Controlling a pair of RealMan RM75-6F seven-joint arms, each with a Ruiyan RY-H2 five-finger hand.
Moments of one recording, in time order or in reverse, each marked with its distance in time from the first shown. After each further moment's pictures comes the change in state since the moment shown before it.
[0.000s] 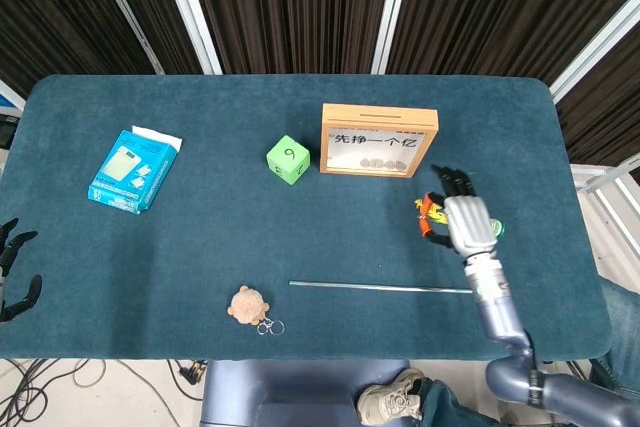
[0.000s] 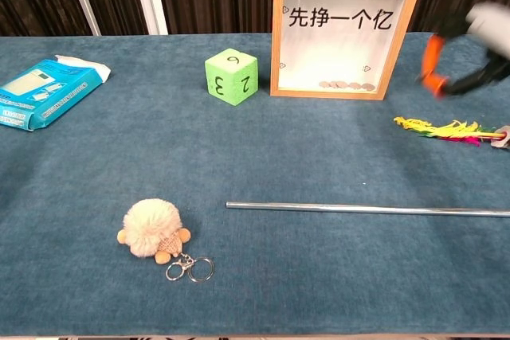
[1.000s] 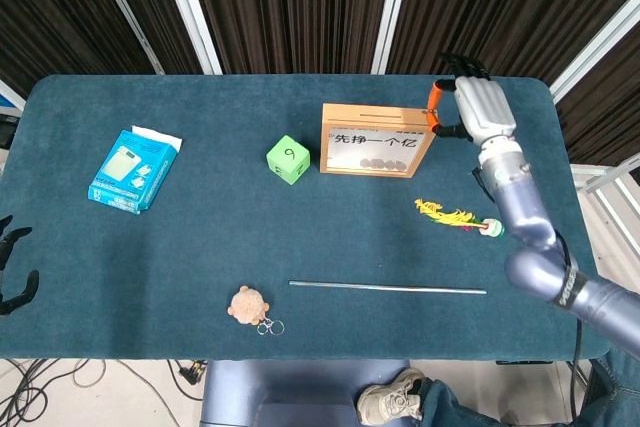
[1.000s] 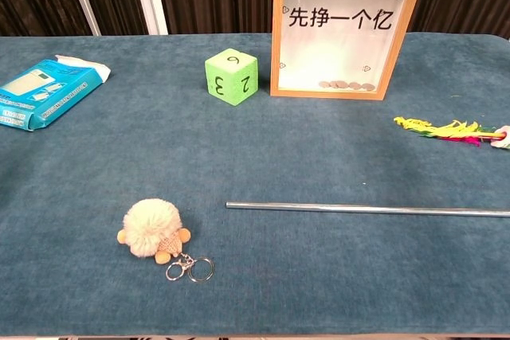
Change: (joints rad) left arm -0.018 0.002 -0.029 -0.026 -0.089 -0.052 0.012; right arm 0.373 0.235 0.279 0.137 0.424 -0.502 -0.056
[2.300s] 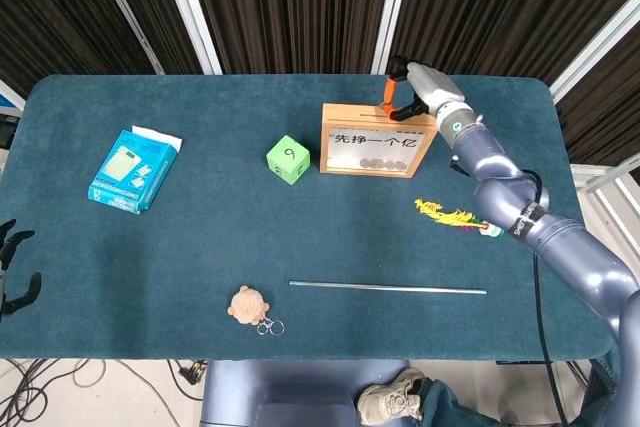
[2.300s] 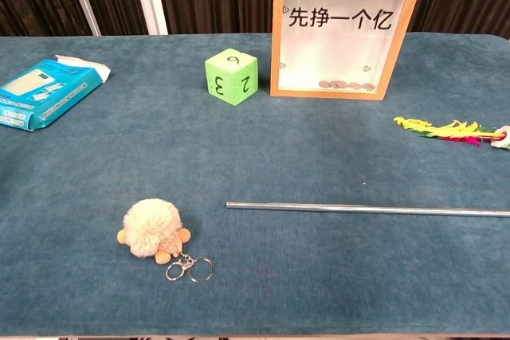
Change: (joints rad) left arm -0.013 0.026 -0.001 -0.053 -0.070 -0.055 0.029; right arm 0.297 -0.111 -0.101 0.428 0.050 -0.467 0.296
